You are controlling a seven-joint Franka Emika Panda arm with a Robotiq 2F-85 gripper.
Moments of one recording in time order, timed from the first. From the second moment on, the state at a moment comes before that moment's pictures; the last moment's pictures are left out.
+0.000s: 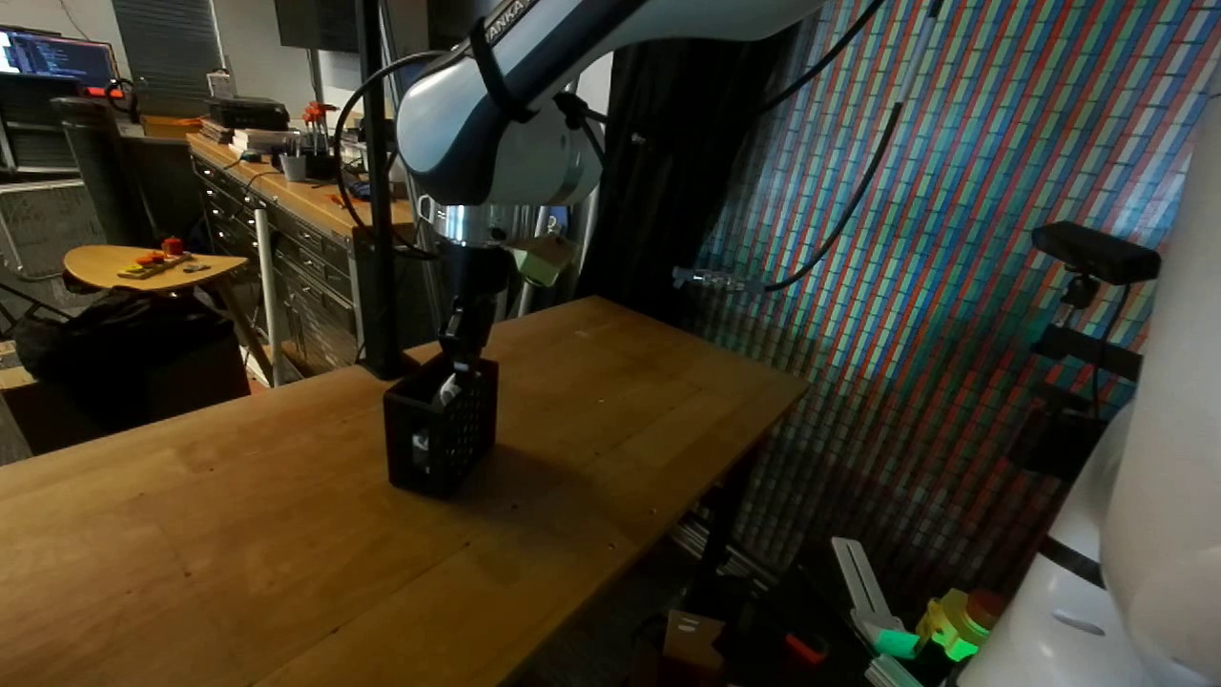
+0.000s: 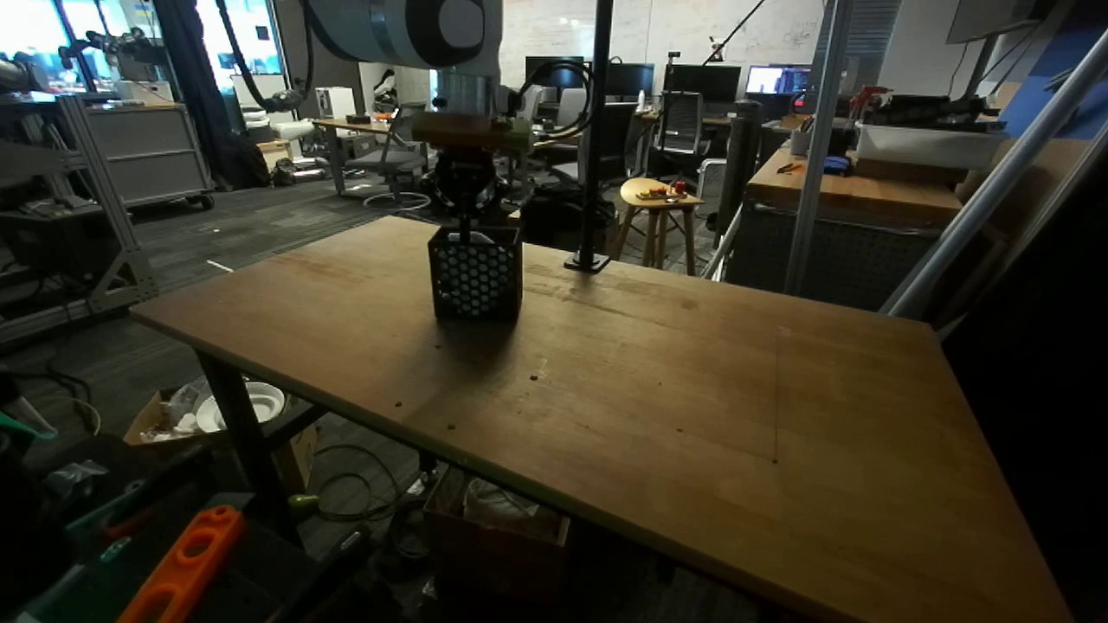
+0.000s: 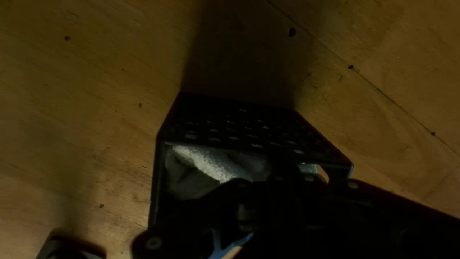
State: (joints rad) arm -0.04 0.23 0.09 -2.06 0.06 2.30 -0.62
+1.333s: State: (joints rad) arm -0.04 0.32 0.10 -1.92 0.05 2.25 -0.62
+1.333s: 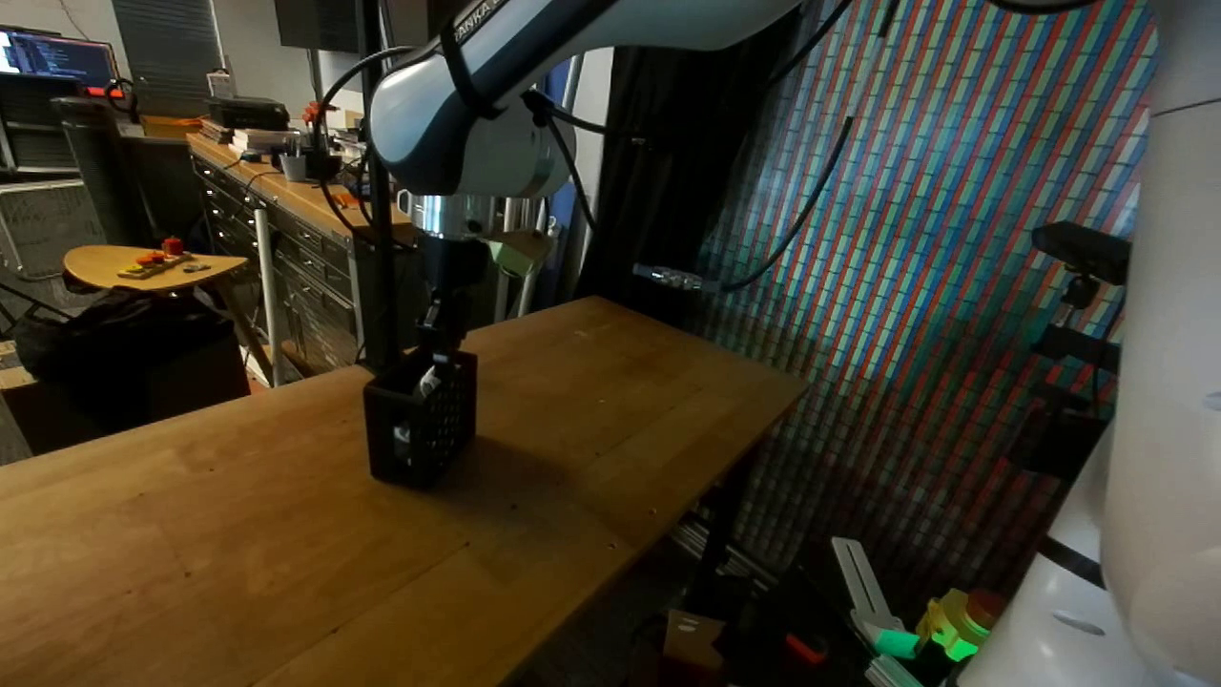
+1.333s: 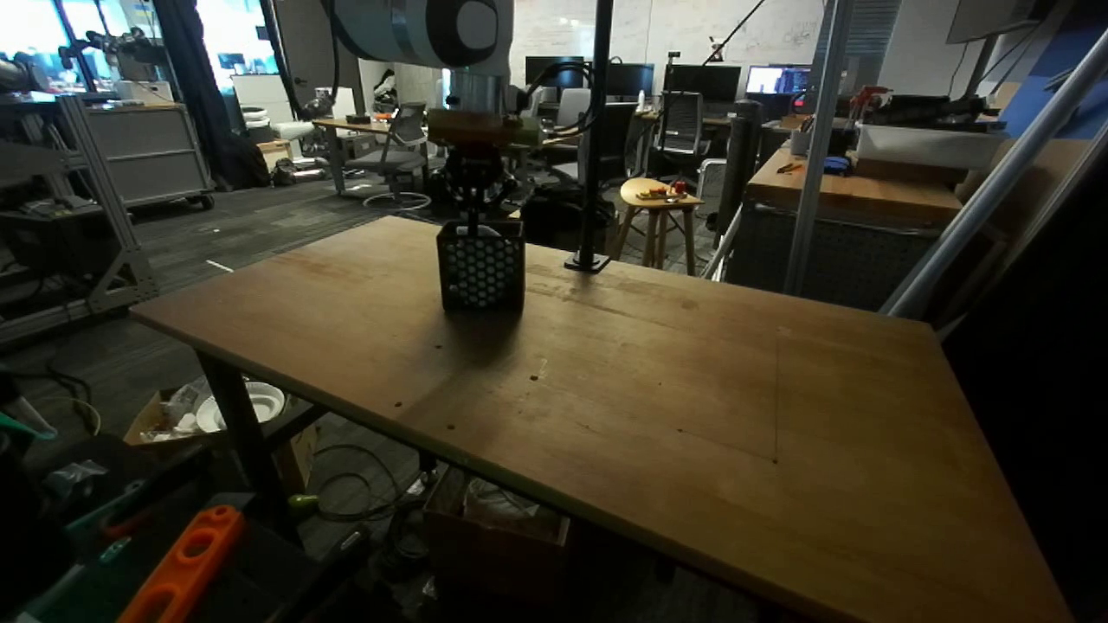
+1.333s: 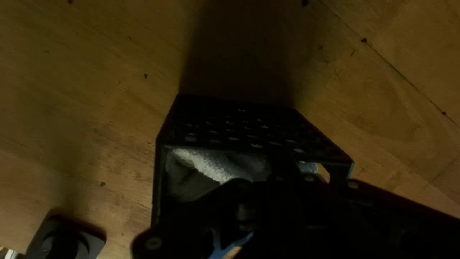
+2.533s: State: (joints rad) arm -0.01 0.39 0.10 -1.77 -0.04 2.12 -0.63
